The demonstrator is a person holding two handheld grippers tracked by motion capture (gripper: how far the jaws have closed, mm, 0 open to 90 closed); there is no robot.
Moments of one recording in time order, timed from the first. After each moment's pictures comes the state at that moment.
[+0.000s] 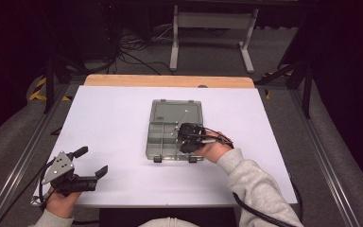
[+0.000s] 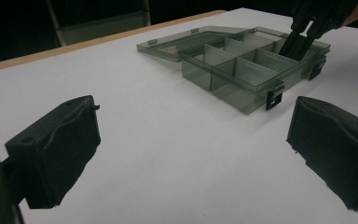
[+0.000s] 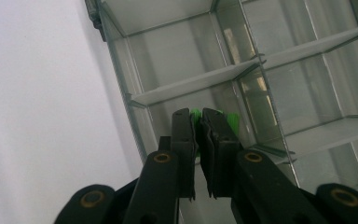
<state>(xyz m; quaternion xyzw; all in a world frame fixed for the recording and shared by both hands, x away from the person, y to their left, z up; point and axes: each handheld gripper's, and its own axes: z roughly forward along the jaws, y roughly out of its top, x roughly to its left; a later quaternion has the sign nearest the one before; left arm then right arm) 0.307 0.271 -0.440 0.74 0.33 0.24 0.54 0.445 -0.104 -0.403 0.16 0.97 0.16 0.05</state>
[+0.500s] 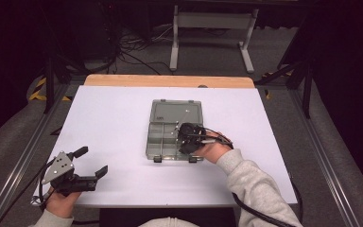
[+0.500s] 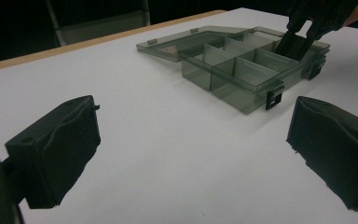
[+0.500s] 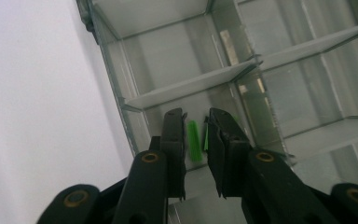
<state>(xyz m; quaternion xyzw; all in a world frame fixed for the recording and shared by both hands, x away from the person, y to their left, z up) 0.307 0.272 -0.440 0.74 0.33 0.24 0.54 0.446 -0.106 -0.403 0.17 0.97 0.17 0.05</state>
